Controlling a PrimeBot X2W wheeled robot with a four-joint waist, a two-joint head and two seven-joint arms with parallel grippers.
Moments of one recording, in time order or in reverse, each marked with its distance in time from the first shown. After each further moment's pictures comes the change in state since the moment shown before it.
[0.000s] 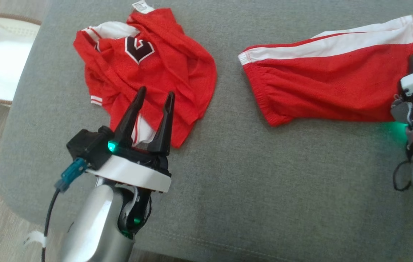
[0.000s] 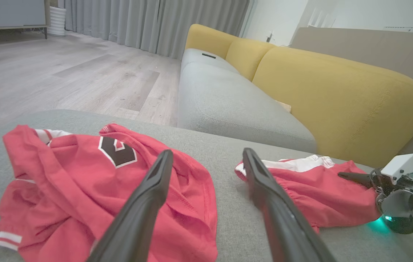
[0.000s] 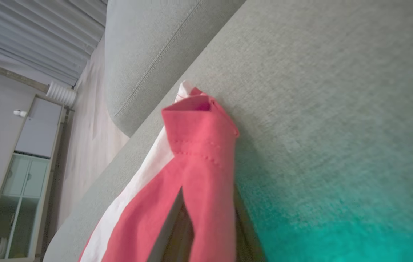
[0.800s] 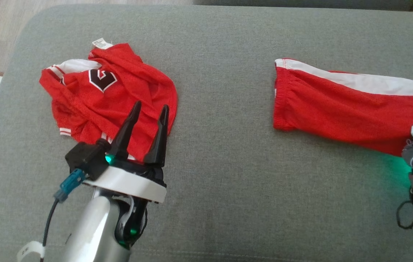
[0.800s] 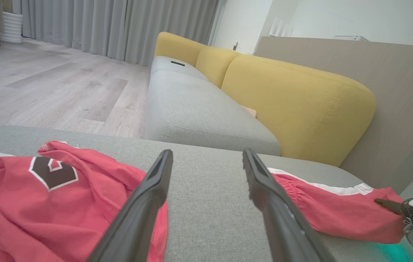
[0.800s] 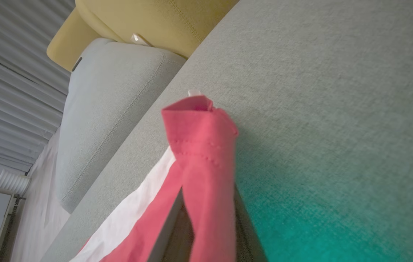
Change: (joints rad) left arm 0.053 0.000 0.026 0.016 0.012 -0.006 0.000; right arm 0.168 -0.030 -0.132 0.026 -0.070 0.000 -0.218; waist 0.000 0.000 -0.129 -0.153
